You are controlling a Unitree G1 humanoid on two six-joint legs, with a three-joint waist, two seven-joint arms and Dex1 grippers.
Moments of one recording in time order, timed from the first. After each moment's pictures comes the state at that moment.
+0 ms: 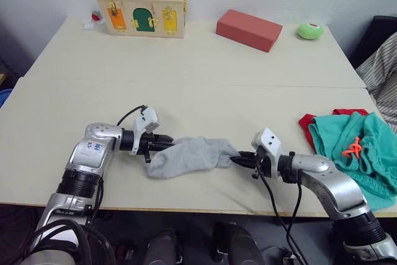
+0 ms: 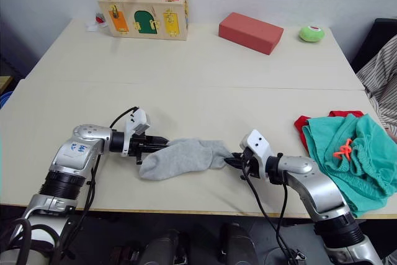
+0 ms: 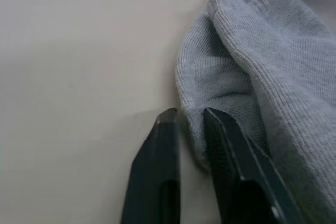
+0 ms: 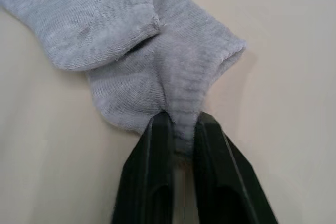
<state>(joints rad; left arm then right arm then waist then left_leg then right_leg) -0.57 0.58 -0.09 0.23 -0.16 0.53 -1.13 -0.24 -0.63 0.14 -0.23 0.39 0.61 0.82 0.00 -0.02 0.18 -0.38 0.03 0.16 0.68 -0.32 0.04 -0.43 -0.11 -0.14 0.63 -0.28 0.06</state>
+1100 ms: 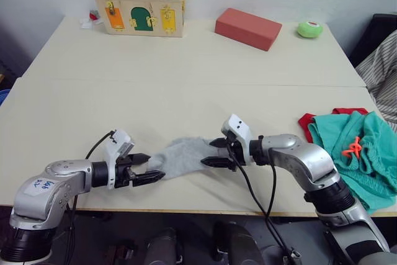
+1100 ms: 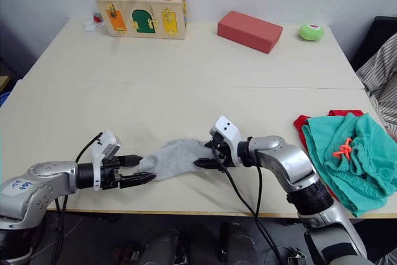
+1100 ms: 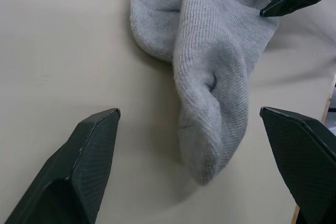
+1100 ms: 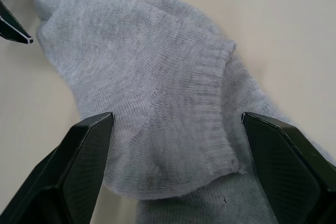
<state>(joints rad) -0.11 0.73 0.16 -0.40 -0.56 1.01 -0.82 -0.55 -0.51 0.30 -0.17 0.45 0.89 0.80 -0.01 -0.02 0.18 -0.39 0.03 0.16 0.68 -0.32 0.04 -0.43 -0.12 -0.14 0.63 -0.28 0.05</state>
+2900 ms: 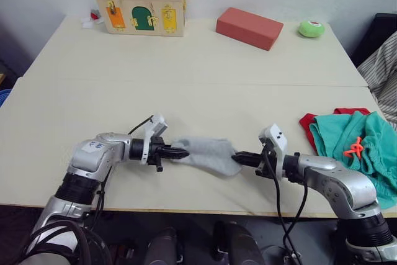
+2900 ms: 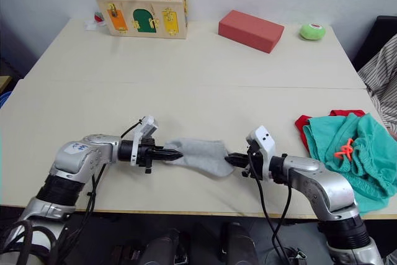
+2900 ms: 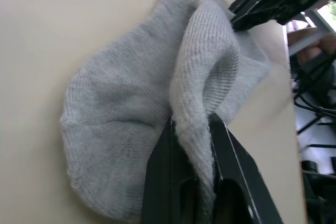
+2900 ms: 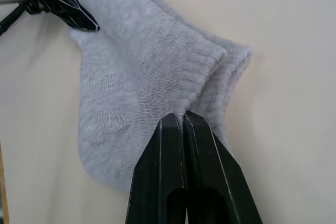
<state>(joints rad) -0.54 0.59 -0.16 0.09 -0.51 0.87 -0.97 -0.23 -0.58 0.02 -0.30 0.60 0.83 0.75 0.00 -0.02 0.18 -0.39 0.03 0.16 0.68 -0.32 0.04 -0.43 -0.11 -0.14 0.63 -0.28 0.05</state>
